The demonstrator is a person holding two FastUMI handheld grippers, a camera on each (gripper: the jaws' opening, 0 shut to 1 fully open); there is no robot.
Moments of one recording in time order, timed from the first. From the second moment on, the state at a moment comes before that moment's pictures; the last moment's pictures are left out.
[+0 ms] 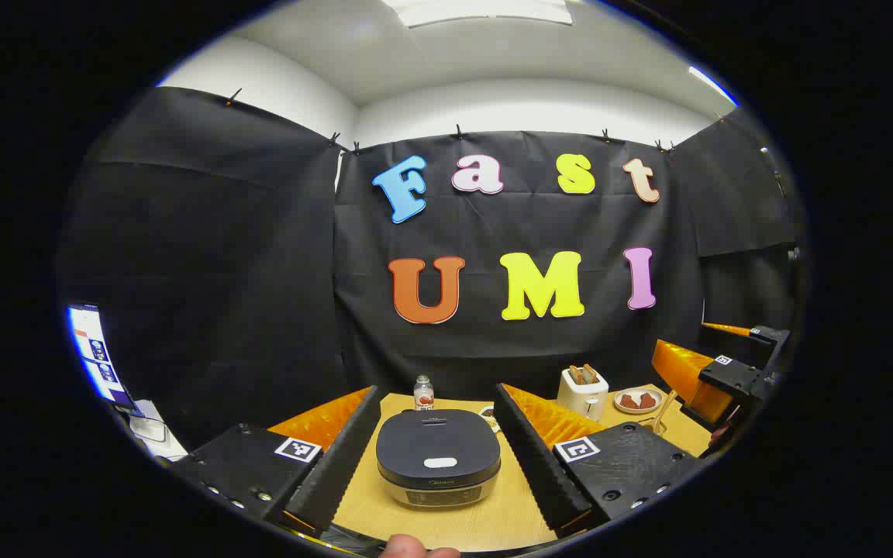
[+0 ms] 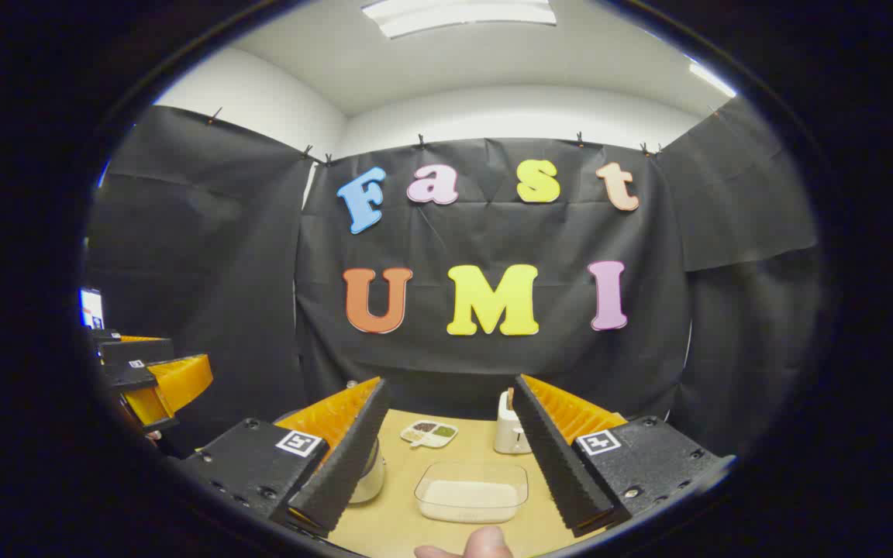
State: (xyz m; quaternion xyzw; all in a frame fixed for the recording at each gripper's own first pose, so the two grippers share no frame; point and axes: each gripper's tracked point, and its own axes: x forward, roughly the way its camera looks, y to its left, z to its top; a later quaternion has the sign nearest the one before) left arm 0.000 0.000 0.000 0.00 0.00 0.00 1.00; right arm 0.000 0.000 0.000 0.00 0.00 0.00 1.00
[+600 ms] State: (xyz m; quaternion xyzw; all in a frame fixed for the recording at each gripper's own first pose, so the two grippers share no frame) left arm 0.009 -0.002 -0.011 0.00 0.02 0.00 1.00; right arm 0.006 -0.012 -0.004 -0.01 0.01 0.00 1.00
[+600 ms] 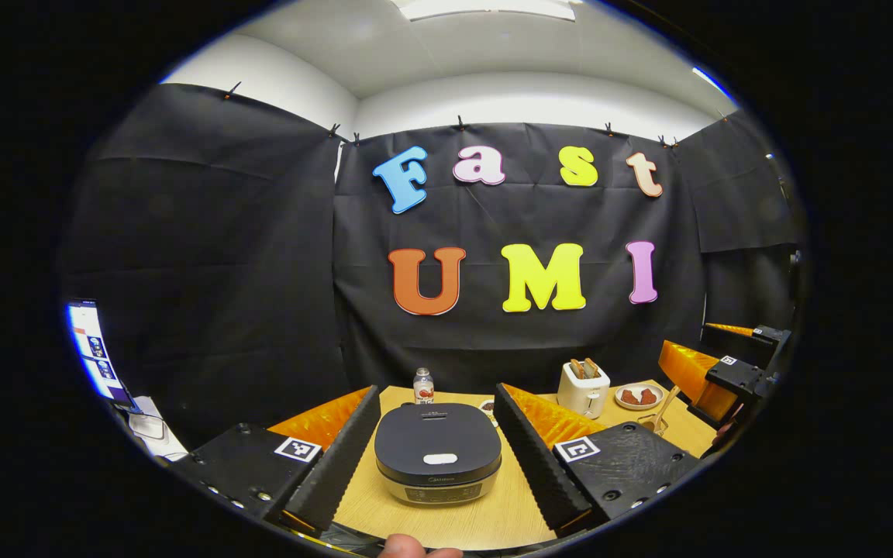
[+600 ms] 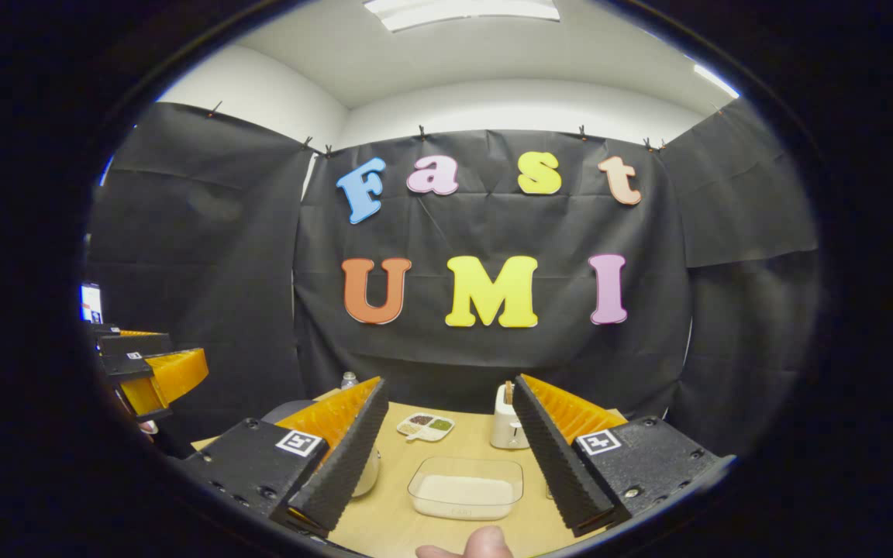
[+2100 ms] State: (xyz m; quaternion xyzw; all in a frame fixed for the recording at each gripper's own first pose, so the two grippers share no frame) left arm 0.090 -0.016 -0.114 -0.02 0.23 -0.02 0.97; right arm 0.050 -0.139 -0.030 0.00 0.03 -0.08 1.00
